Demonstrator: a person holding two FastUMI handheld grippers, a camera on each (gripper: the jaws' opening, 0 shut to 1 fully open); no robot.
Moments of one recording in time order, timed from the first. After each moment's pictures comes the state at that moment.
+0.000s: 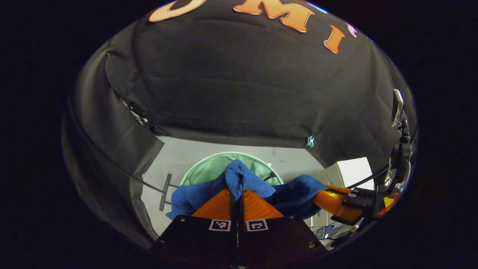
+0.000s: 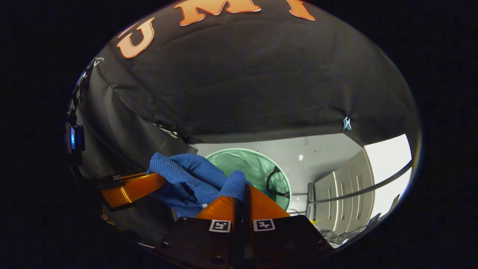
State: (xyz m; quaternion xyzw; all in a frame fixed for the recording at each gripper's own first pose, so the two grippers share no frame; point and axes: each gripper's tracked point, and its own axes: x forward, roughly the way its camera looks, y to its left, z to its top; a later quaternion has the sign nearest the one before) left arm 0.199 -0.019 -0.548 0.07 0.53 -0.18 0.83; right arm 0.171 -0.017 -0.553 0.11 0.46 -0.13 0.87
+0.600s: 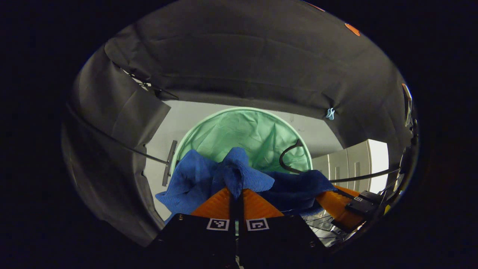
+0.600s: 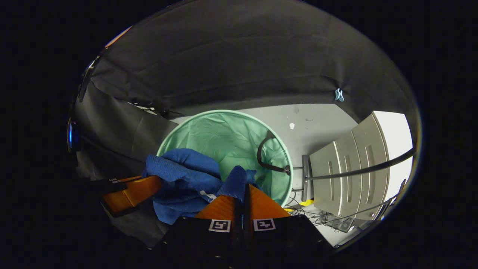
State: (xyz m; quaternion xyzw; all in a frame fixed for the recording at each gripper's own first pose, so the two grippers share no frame) left arm 0.167 0.011 -0.636 0.12 0.63 -0.13 0.76; right arm 0.133 -0.028 -0.648 0.12 0.55 -0.19 0.81
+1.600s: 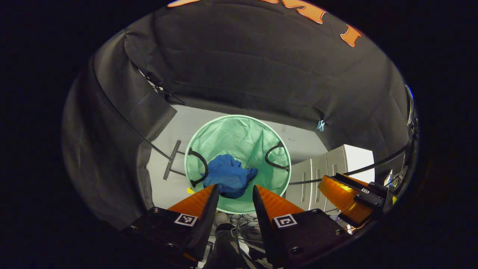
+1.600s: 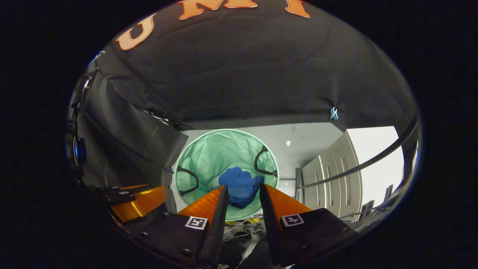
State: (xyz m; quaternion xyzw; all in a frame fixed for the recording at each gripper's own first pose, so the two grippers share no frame) left arm 0.120 0.012 -0.510 0.07 0.58 -0.12 0.80; right arm 0.103 -0.005 -0.508 0.09 0.47 -0.16 0.86
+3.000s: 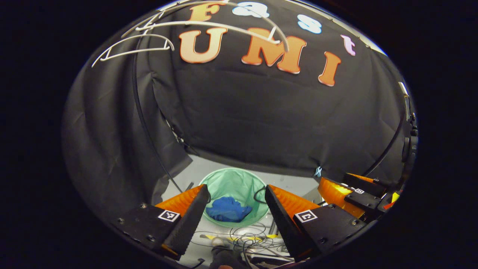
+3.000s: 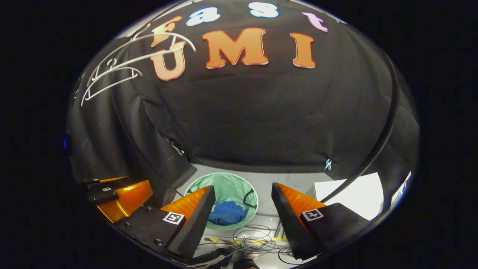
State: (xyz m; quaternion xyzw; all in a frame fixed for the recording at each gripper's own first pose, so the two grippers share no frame) left arm 0.075 -0.066 -0.272 0.06 0.35 -0.08 0.93; right arm 0.056 -0.037 -0.276 0.00 0.30 -0.09 0.95
